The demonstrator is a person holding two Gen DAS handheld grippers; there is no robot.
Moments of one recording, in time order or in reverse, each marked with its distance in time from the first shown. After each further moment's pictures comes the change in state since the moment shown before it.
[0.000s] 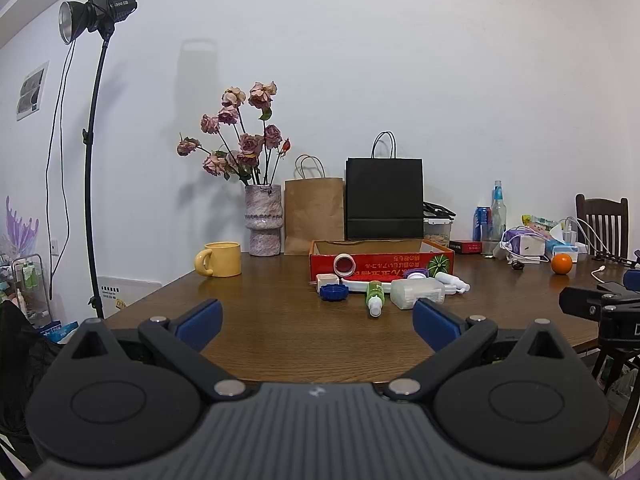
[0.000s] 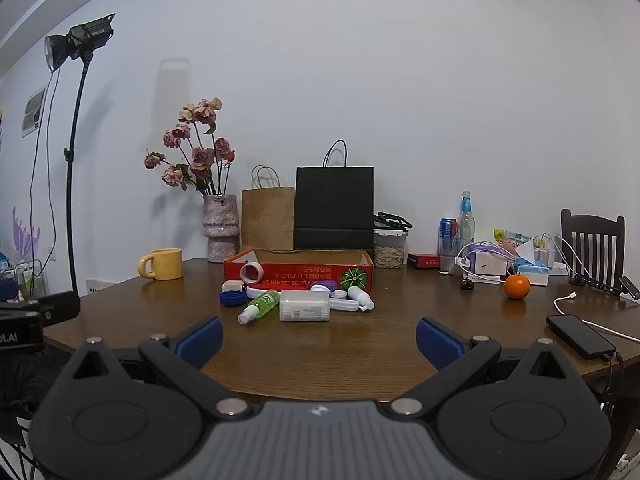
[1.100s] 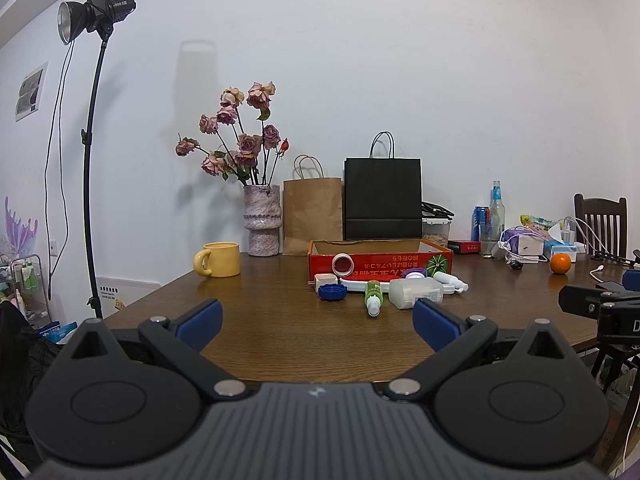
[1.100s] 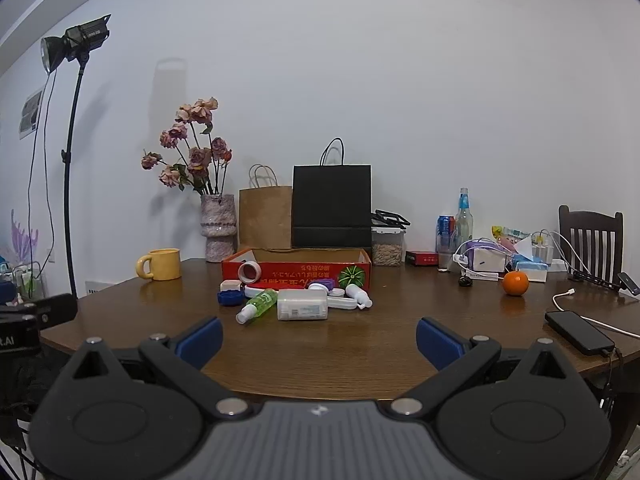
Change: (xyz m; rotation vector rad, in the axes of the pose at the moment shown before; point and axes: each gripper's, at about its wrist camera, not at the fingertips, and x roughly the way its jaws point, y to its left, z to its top) left arm 0.000 -0.002 0.000 0.000 -0.001 0.001; right arm 0.001 -0.002 0.000 0.013 0.007 -0.006
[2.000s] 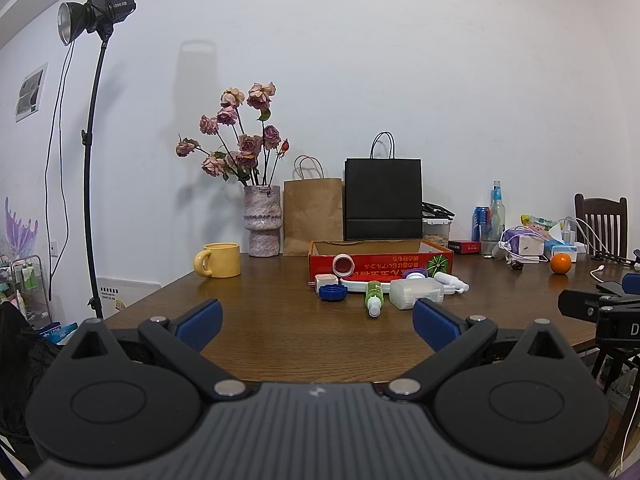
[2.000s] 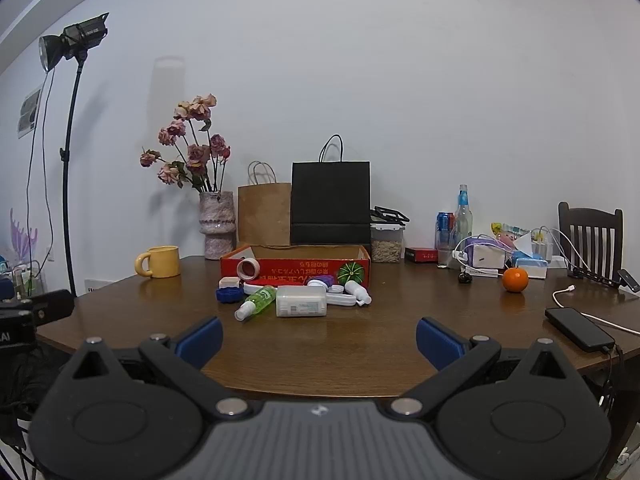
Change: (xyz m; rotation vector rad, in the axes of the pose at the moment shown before) left arm 0.000 0.000 0.000 0.001 -0.001 0.001; right arm 0.002 0.000 -0.001 0.005 0.010 -0.005
